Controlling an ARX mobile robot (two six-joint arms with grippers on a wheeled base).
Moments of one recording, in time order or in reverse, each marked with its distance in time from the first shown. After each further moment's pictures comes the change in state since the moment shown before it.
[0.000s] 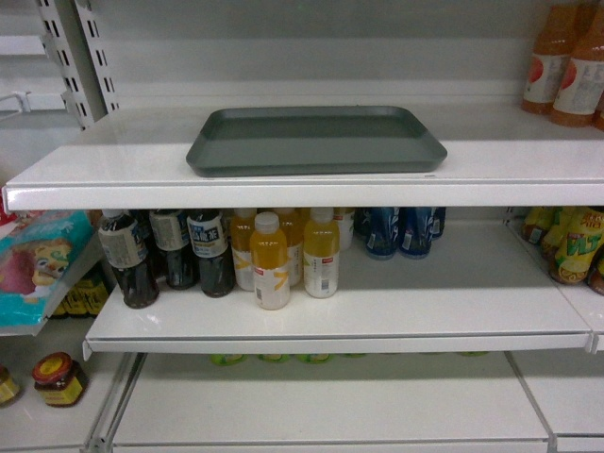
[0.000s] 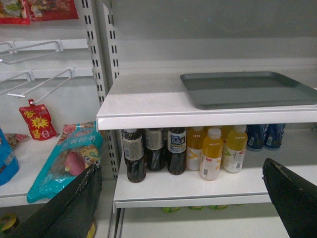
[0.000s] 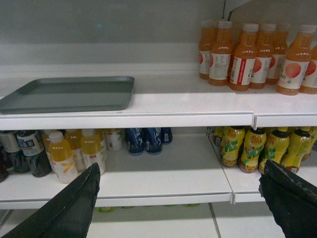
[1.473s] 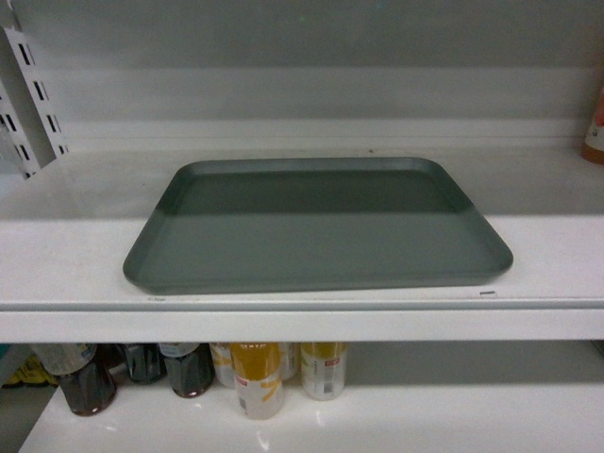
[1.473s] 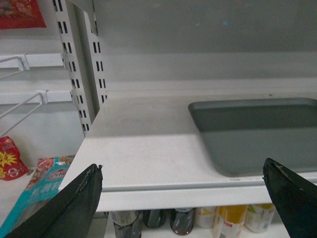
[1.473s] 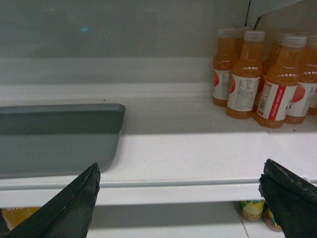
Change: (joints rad) left arm 0.000 0.000 0.000 -0.001 0.000 0.000; right arm 0.000 0.000 0.000 -0.003 0.000 0.000
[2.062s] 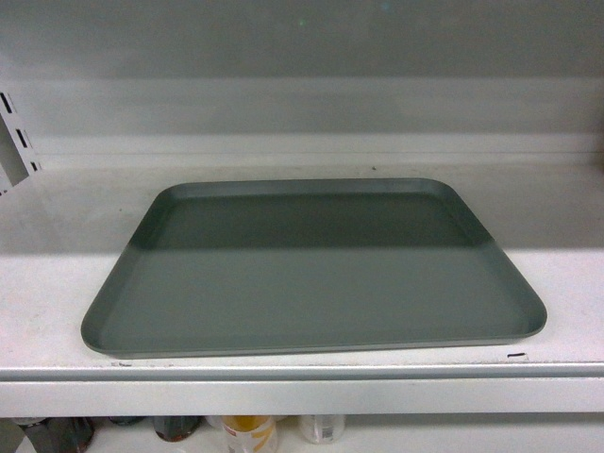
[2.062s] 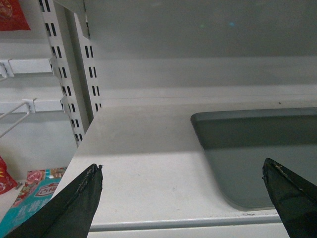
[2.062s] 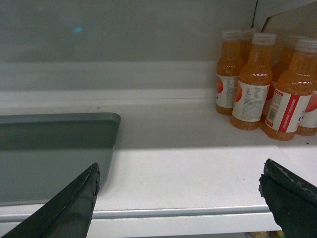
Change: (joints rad) left arm 0.000 0.000 0.000 -0.002 0.000 0.000; right arm 0.000 0.000 0.000 0.001 0.000 0.000
